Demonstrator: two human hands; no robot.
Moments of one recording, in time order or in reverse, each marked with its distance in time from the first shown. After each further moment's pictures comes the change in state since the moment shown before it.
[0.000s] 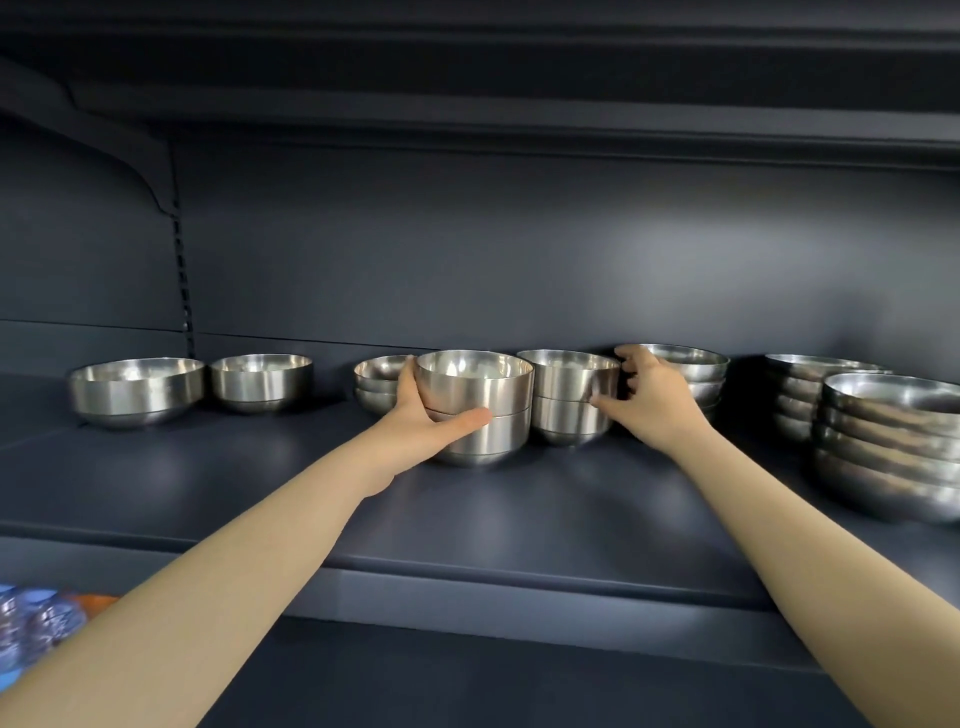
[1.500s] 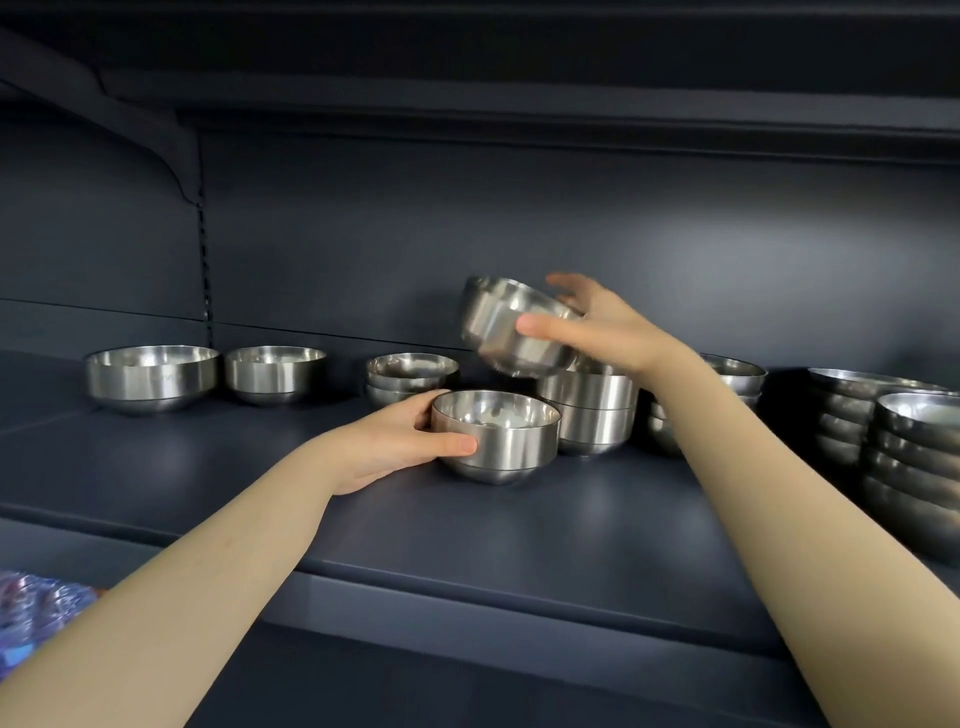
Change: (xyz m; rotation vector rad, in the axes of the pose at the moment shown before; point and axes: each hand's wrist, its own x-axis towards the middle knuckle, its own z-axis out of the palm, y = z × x) left_hand -0.006 -0.007 -0.021 -0.069 -0.283 0.081; right_hand 0.041 -0.087 -0.008 0.382 -0.369 -0.153
